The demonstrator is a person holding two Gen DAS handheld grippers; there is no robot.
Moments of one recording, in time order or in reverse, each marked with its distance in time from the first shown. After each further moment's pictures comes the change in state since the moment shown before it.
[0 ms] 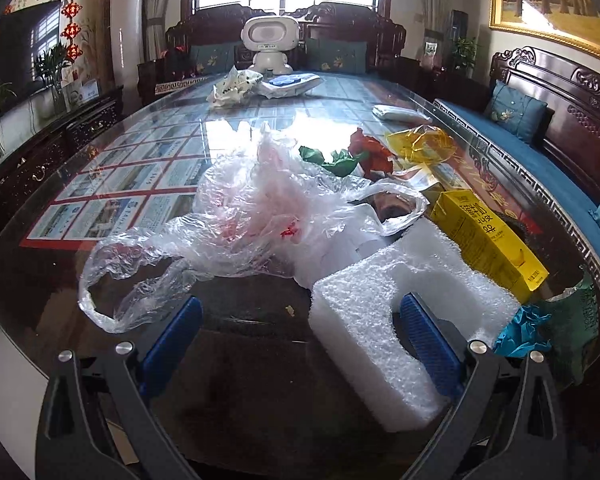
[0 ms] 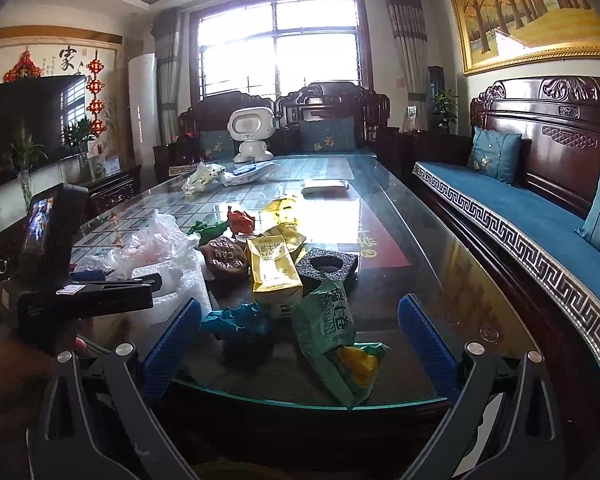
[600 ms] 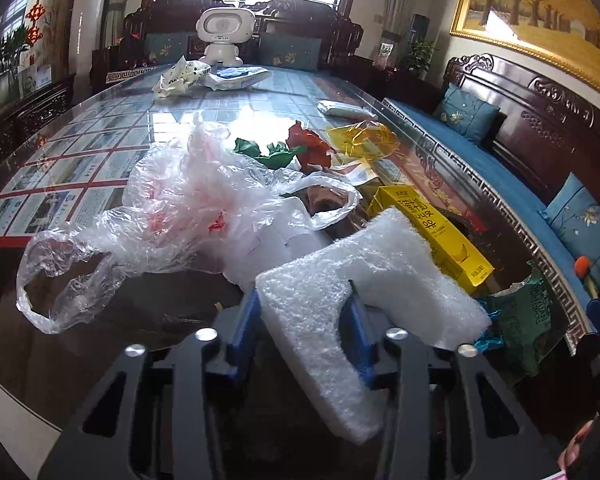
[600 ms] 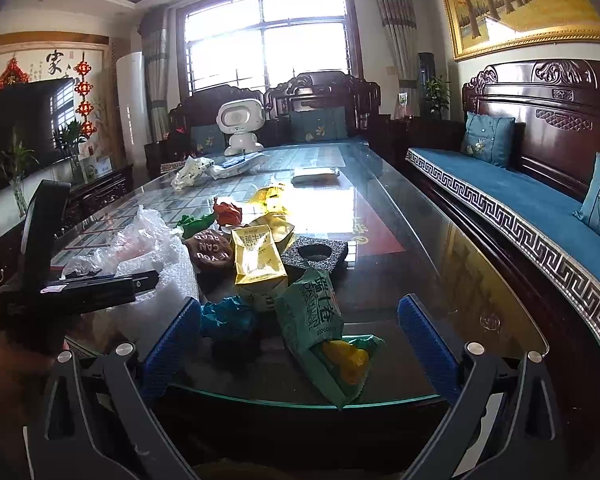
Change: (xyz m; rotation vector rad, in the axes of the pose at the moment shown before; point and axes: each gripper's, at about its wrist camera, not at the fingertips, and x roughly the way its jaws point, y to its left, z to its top) left arm -0.004 -0.011 -0.007 -0.002 -0.008 -0.222; right arm 0.008 -0.014 -0.008 0.044 0.031 -0.026
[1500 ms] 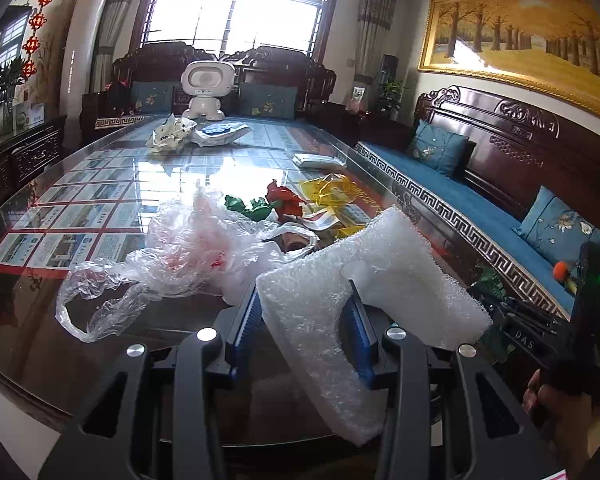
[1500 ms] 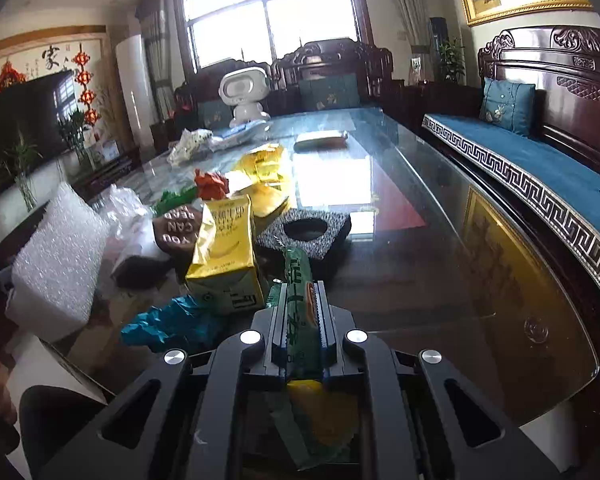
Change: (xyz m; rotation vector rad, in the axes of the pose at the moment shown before) left arm -0.060 -0.009 -0.009 0.069 -0.177 -0.069; right arm 0.049 -0.030 0.002 0.048 0.068 0.111
